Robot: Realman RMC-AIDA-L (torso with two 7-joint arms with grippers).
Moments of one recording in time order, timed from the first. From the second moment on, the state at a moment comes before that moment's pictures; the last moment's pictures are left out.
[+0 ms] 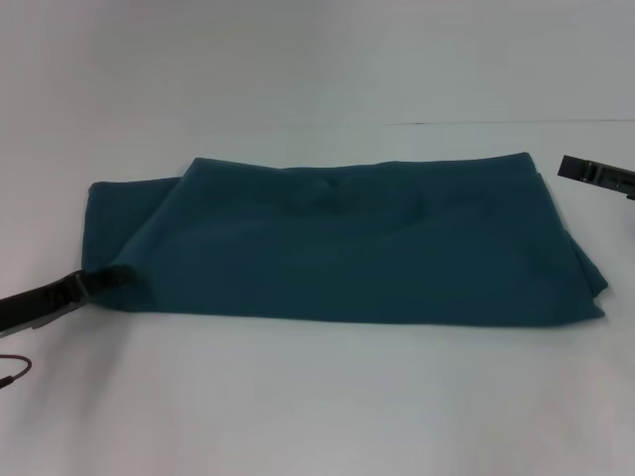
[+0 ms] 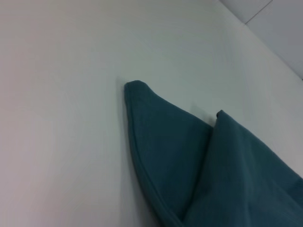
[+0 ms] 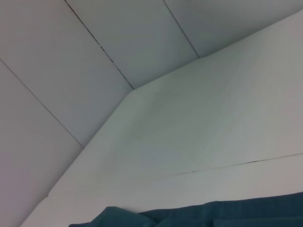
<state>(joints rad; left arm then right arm) -0.43 -2.14 0.52 0.71 2.15 1.09 -2.16 0.54 1.98 -0.43 -0.63 -2.02 -1.38 1.89</state>
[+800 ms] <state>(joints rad) -0.42 -2.13 0.52 0.74 2.18 1.07 -2.15 0.55 1.98 -0.43 -0.63 -2.02 -1.37 1.88</state>
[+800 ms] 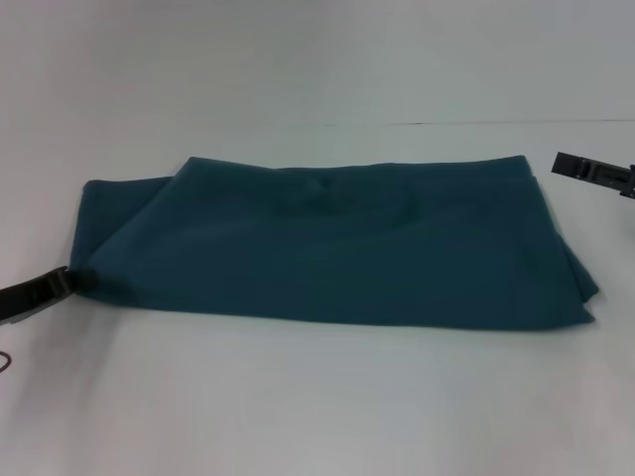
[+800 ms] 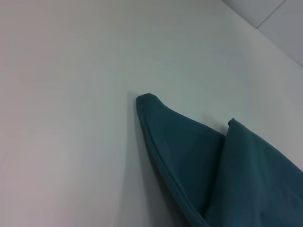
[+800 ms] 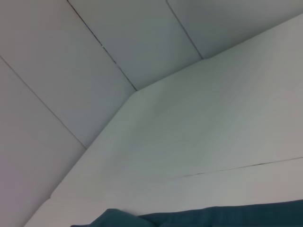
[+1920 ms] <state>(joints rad) -0.27 -2.08 0.23 0.97 2.27 1.27 -2.10 0.60 2.06 -0.45 -0.62 -2.02 -1.32 1.87</state>
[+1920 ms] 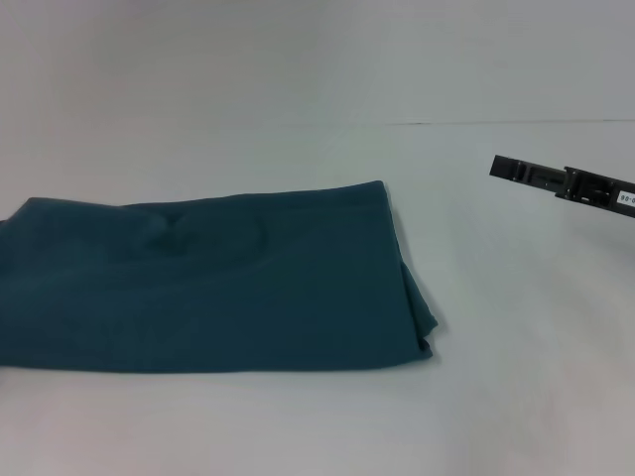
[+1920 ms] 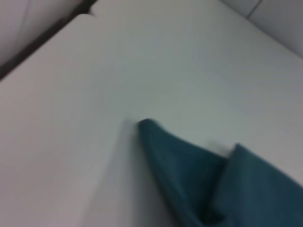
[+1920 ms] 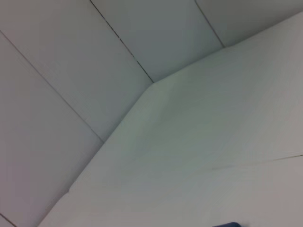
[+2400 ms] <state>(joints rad) -0.53 -2.17 0.43 0.98 2.01 1.59 -2.03 0.55 2.05 -0.46 -0.61 -2.02 -1.37 1.84</state>
